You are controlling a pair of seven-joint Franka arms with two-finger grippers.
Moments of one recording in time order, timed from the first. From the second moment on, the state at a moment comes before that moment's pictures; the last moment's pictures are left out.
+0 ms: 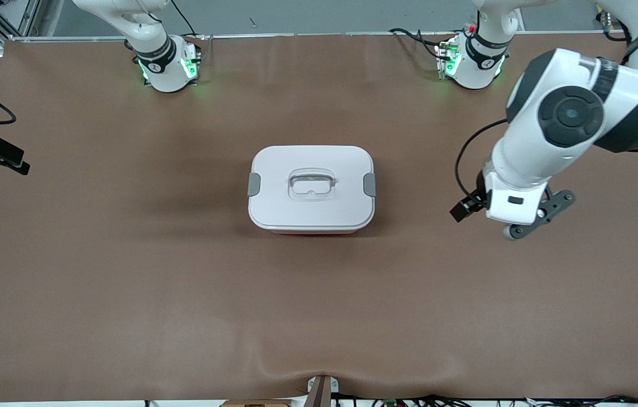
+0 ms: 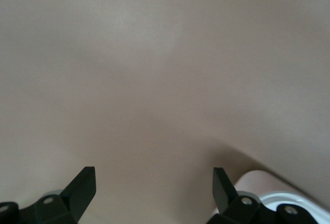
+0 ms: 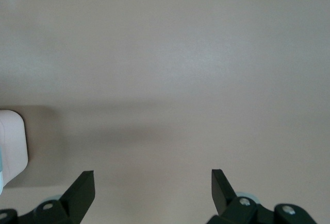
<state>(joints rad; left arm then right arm) 0.13 0.36 -0.58 -1.42 0.26 1.62 -0.96 -0.01 0.05 -0.07 -1.53 0.00 1.60 -0.06</state>
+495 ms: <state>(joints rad) 0.23 0.33 -0.58 -1.36 0.26 1.53 -0.61 -0.01 0.05 -0.07 -1.53 0.00 1.59 -0.05</state>
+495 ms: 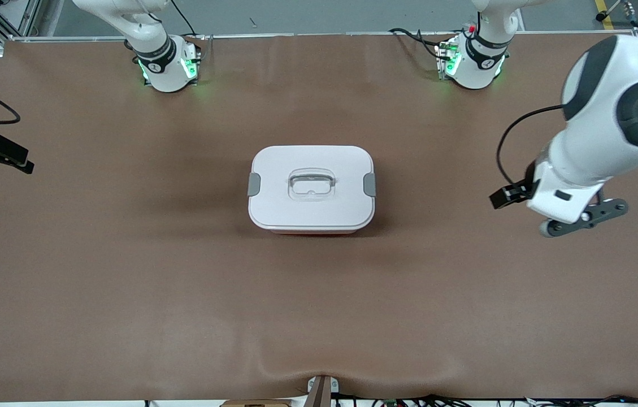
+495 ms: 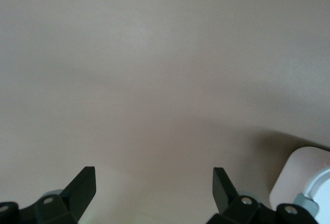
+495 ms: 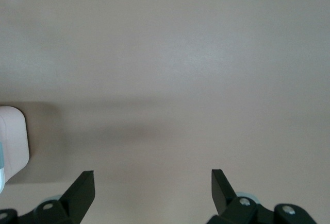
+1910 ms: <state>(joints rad) 0.18 0.15 -0.40 -1.36 0.13 1.47 -0.37 0.02 0.05 -0.08 -1.52 0.00 1.57 -0.09</state>
